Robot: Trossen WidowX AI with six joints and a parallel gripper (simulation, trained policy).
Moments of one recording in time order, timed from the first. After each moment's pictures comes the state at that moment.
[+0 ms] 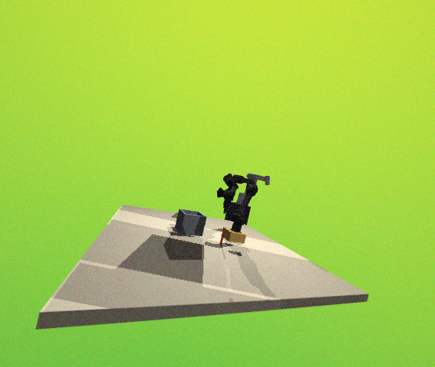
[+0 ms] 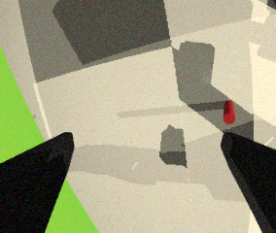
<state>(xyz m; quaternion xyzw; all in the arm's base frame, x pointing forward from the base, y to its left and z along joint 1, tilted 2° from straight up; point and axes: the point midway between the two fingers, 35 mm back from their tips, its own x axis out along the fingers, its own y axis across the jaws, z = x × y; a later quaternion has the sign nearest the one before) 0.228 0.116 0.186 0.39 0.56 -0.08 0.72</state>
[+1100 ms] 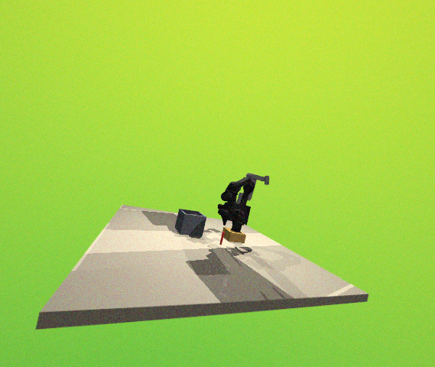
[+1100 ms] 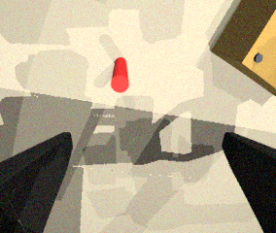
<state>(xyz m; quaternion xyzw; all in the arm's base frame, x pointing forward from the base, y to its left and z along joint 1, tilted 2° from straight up) 0.172 0.114 0.102 0.42 0.61 -0.42 0.53</state>
